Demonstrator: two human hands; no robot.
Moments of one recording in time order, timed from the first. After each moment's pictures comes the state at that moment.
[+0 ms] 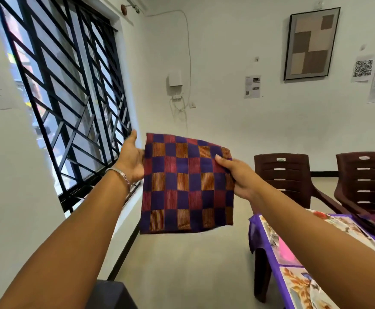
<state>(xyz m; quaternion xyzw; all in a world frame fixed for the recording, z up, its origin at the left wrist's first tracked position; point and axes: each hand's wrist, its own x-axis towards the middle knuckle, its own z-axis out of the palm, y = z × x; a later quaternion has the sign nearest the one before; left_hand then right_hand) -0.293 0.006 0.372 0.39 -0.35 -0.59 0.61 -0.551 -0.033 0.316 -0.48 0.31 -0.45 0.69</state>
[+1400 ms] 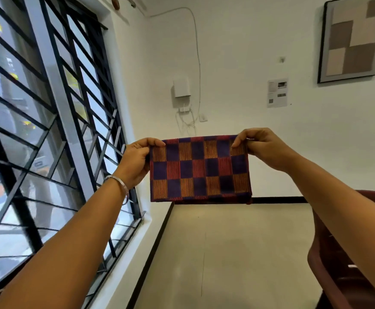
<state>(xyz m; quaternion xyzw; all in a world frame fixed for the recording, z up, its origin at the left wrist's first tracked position) -0.127 -0.445 0.396 0.41 -0.57 -0.33 0.63 -0.441 -0.513 0.396 -0.78 0.21 -0.47 0.37</state>
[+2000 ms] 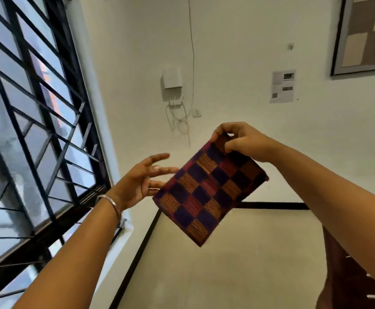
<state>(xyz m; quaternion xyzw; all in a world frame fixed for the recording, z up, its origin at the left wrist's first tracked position) -0.161 -0.681 0.347 0.39 -0.61 -0.51 0.47 -0.453 -0.752 0.416 -0.82 0.29 -0.35 0.35</state>
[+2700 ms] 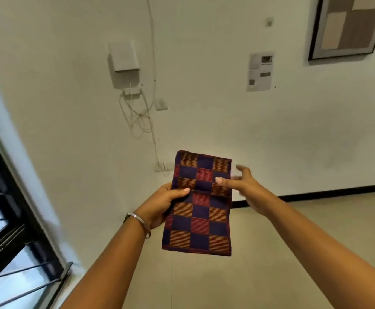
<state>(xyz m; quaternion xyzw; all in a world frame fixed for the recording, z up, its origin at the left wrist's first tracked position) -0.176 -1.049 0.271 0.45 -0.57 -0.56 0.40 -0.411 -1.073 0.267 -0.58 0.51 -0.42 0.49</state>
